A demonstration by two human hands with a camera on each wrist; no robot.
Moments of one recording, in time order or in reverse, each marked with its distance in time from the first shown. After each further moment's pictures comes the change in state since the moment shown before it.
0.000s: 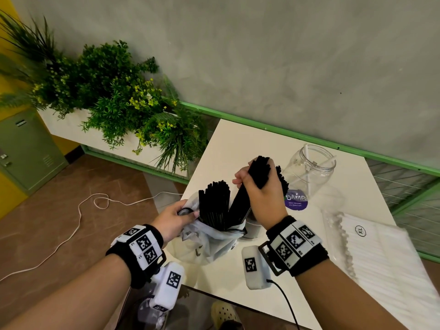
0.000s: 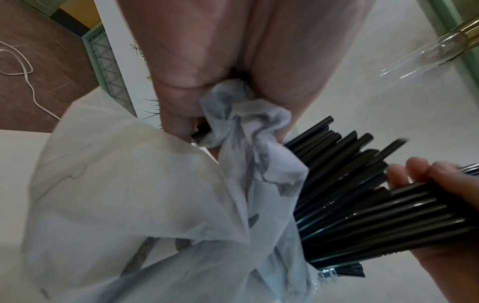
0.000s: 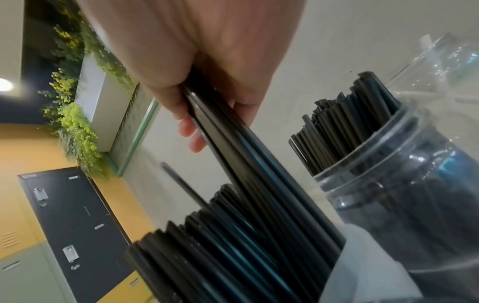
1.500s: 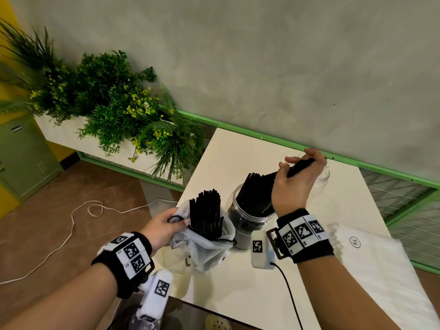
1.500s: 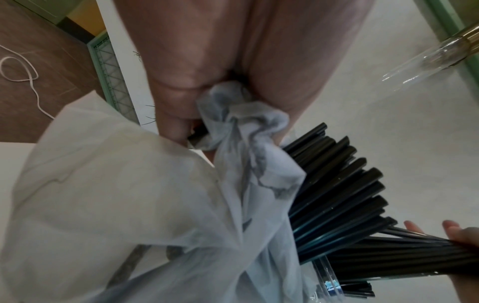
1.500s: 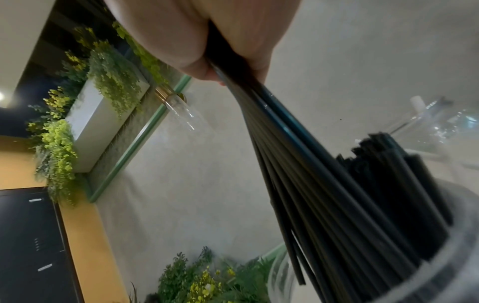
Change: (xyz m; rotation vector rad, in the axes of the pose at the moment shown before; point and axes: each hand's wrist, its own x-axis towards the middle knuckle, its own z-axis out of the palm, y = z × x) left_hand 0.011 -0.002 -0.010 0.002 0.014 -0.043; right_hand 0.047 0.001 -0.042 -0.231 0.554 -0.364
